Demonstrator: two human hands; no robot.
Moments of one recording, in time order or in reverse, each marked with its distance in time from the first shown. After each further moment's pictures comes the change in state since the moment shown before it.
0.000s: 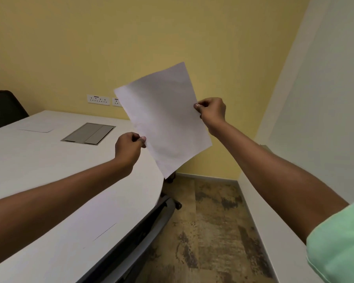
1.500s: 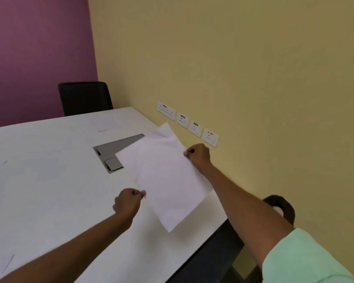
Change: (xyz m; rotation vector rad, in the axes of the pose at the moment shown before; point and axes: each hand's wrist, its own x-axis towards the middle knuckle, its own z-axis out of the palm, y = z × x) left_hand 0.571 -0.261 0.297 0.222 0.738 -0.666; right_hand 0.591 0.334 0.537 -0.012 -0.910 -0.210
